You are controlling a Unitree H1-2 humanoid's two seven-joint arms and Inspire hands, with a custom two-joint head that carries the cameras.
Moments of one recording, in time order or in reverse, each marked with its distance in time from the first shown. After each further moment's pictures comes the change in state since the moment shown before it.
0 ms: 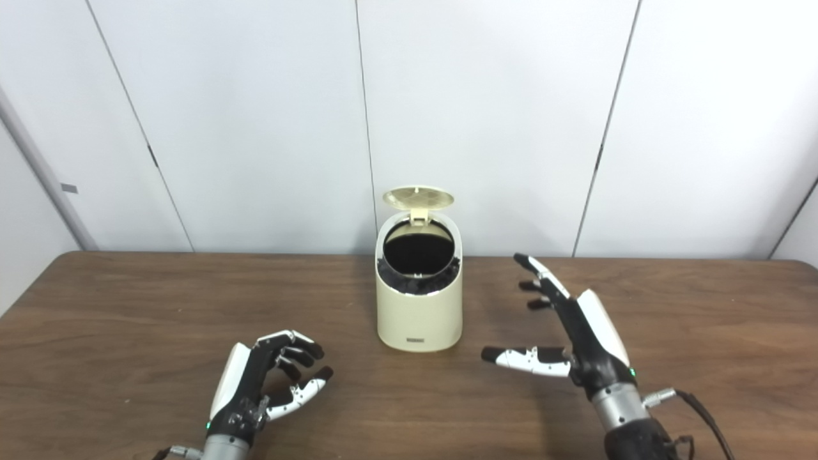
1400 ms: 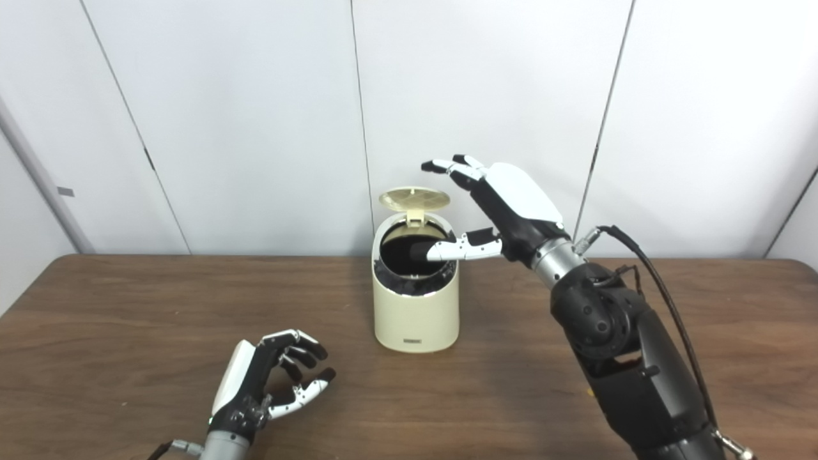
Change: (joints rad) left arm -0.015 0.026 -0.022 0.020 0.008 -0.028 -0.009; right arm -0.413 -0.082 0.190 0.061 -0.222 0.123 0.217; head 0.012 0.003
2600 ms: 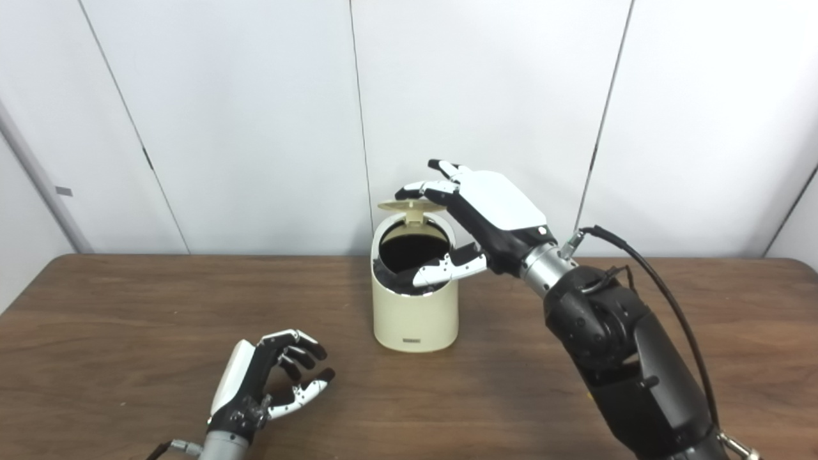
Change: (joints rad) left arm 0.003 -0.001 0.003 -0.006 0.018 0.002 -0.002; right arm 0.015 -0.009 0.039 -0.099 -0.056 -0.058 0.058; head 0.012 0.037
